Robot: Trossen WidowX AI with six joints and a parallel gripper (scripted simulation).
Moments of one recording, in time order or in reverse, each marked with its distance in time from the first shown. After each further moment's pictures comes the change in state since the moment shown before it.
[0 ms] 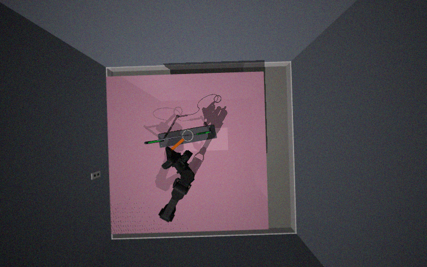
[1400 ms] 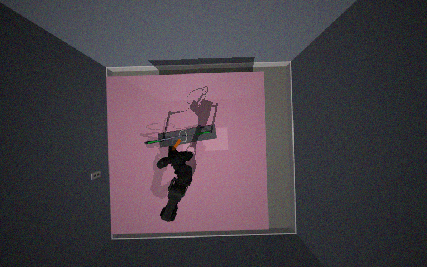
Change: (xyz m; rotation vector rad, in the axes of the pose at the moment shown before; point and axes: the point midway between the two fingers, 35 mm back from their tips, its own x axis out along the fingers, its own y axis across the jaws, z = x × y) arm -0.001 -0.016 0.004 -0.453 -0.024 -0.290
